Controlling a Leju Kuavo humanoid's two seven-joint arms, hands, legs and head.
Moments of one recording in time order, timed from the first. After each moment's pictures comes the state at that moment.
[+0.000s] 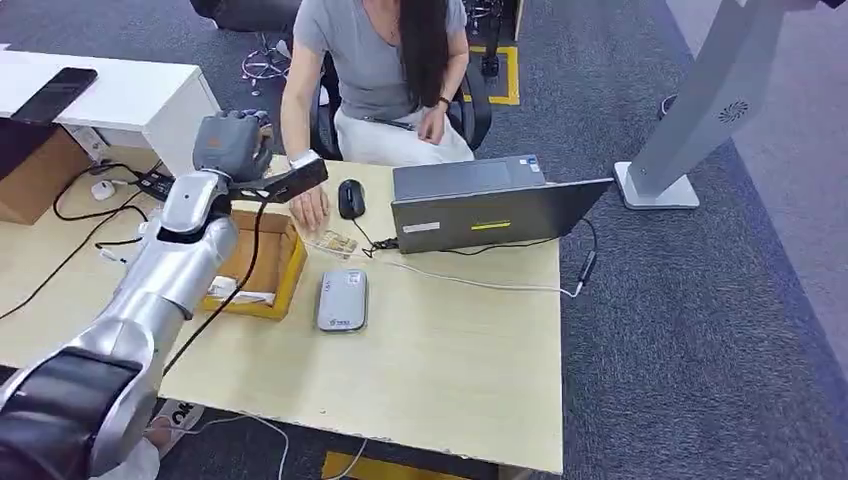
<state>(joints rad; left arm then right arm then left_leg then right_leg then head) -0.79 0.22 -0.32 -0.87 -1.24 0.33 0.01 -0.09 0.12 -0.91 -0.20 0.81 0.03 -0.14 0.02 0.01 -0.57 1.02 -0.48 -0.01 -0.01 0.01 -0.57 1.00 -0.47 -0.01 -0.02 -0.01</state>
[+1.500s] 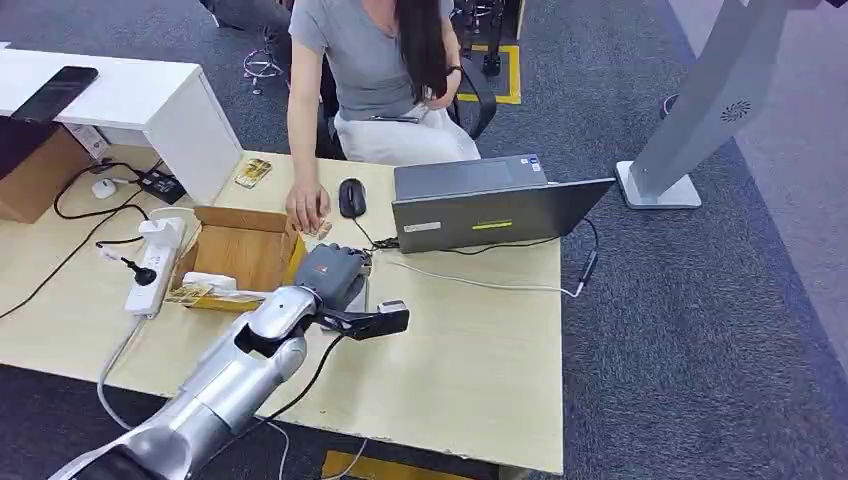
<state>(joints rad) -0.47 0.13 -0.56 -1.11 -1.25 0.04 0.09 -0.08 0.12 -0.98 -0.20 0.80 0.03 -0.14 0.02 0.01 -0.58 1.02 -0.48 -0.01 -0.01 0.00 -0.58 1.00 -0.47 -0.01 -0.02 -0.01</state>
